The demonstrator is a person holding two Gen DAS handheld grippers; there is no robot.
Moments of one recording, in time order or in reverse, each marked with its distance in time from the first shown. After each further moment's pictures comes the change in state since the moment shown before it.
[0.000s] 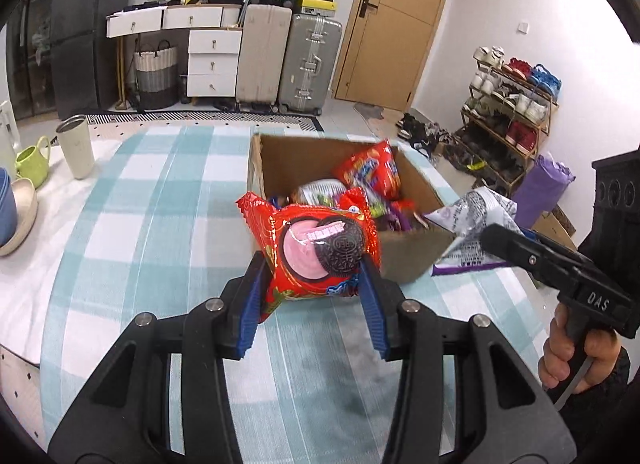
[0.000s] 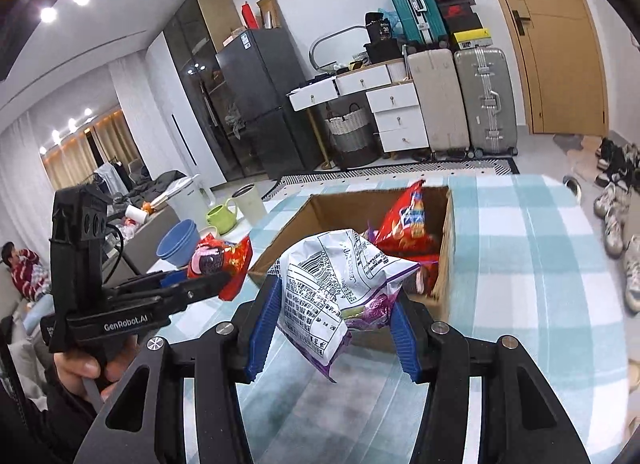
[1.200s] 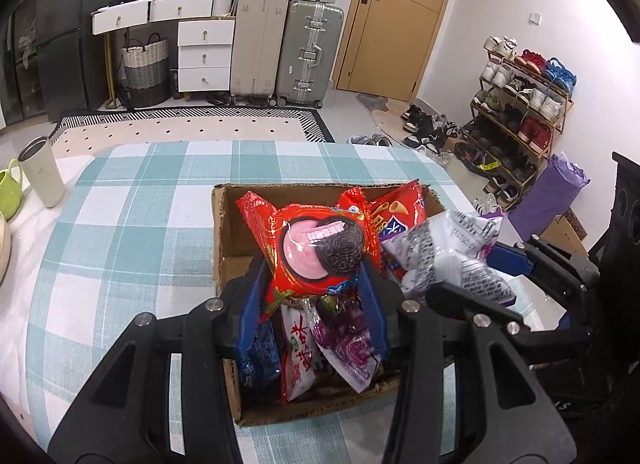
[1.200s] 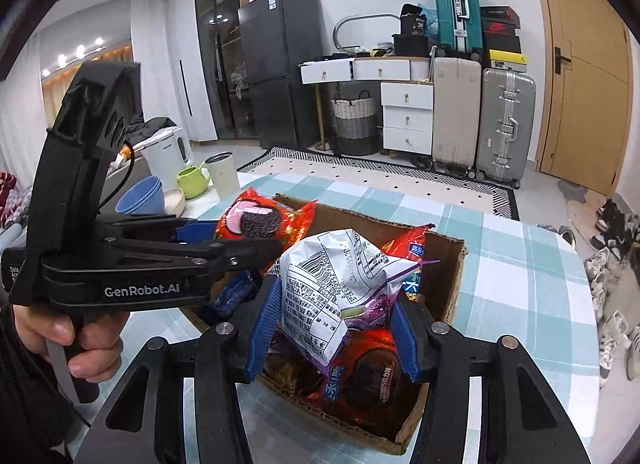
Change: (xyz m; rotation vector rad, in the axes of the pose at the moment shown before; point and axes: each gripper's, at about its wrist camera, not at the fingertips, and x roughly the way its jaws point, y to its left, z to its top) left arm 0.137 -0.003 0.084 0.017 0.061 0.013; right arm 0.104 -0.021 0.038 -0.225 0.088 -0.054
